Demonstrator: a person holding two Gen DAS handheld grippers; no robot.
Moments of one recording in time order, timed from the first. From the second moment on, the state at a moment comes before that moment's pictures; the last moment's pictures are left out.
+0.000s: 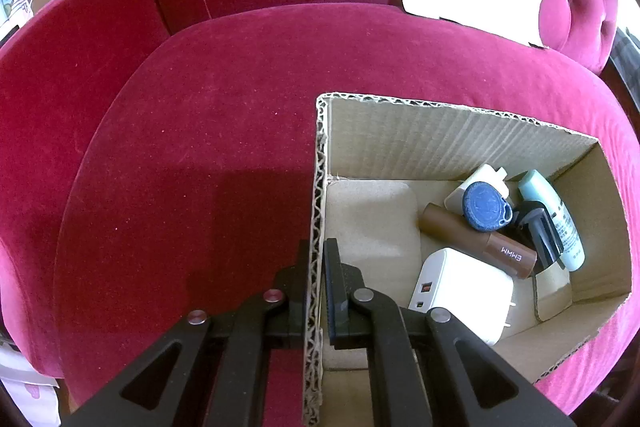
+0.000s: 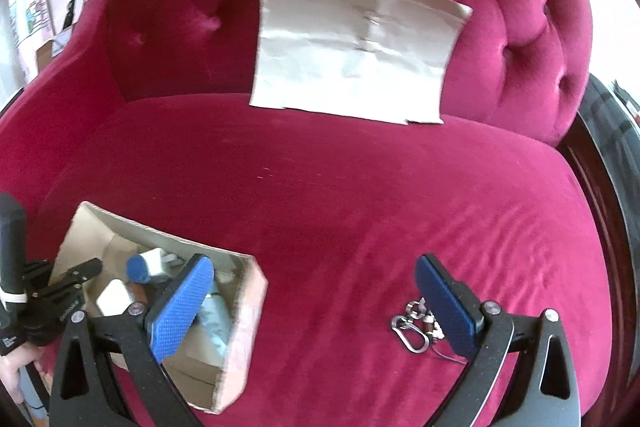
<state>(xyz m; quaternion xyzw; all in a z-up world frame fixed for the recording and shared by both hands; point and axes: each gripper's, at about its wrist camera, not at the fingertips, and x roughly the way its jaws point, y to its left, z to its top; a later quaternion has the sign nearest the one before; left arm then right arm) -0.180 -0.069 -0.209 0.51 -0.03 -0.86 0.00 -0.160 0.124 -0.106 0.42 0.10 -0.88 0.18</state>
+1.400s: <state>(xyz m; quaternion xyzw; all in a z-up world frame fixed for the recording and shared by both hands) -0.180 -0.076 -0.208 0.51 -0.03 -0.86 0.00 -0.210 0.215 -0.215 0.51 0.10 -0.85 0.12</state>
